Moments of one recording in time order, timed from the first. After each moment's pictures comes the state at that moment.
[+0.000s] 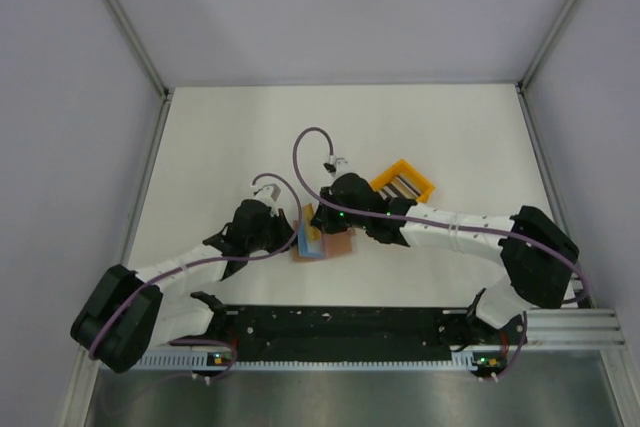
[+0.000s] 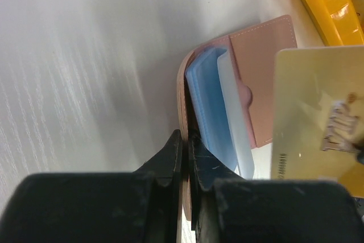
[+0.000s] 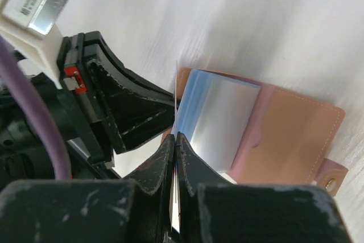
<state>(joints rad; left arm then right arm) -0.54 1.15 0.33 0.16 0.18 -0.63 1.00 1.53 0.97 -0.05 0.05 0.72</state>
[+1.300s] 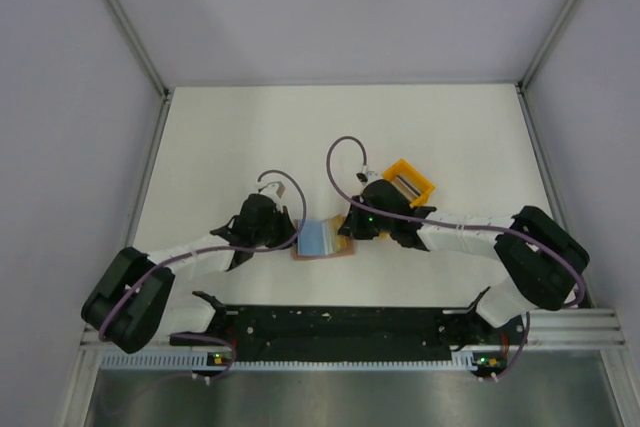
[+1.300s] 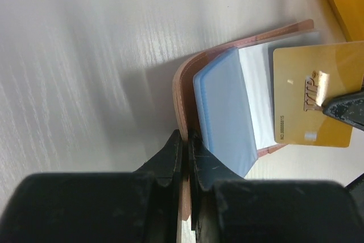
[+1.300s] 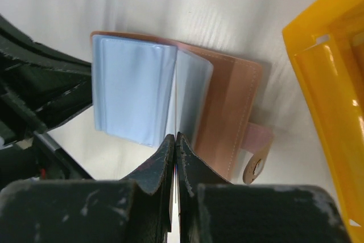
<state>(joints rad) -0.54 1.25 0.38 0.13 0.16 -0.61 0.85 1.51 0.72 0.08 -0.06 0.76</state>
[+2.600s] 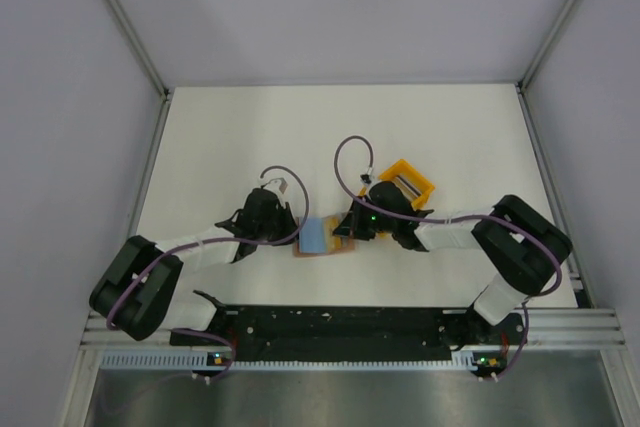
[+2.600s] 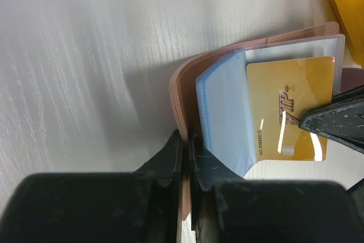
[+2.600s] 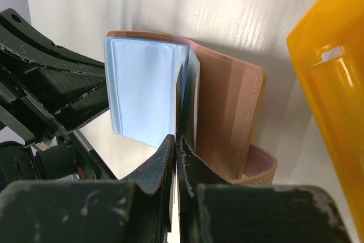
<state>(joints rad) -0.53 1.34 0.45 0.11 0.17 -0.61 0.77 1.62 0.63 0.37 -0.26 0.90</state>
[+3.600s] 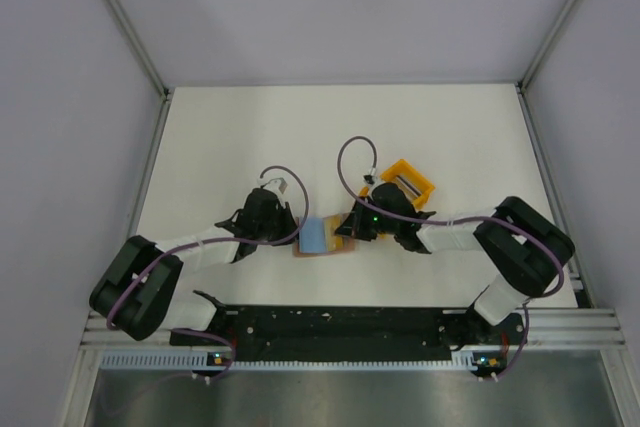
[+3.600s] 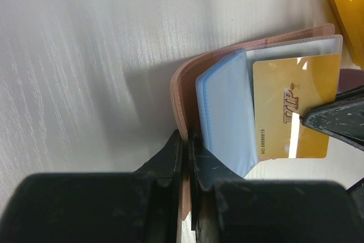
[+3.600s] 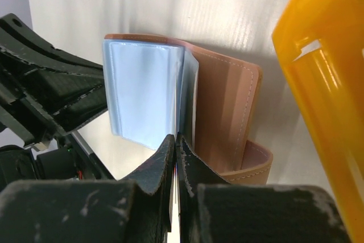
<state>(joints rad) -0.53 1.34 0.45 0.11 0.17 -0.62 0.76 1.60 0.60 0.40 -0.24 0.91</state>
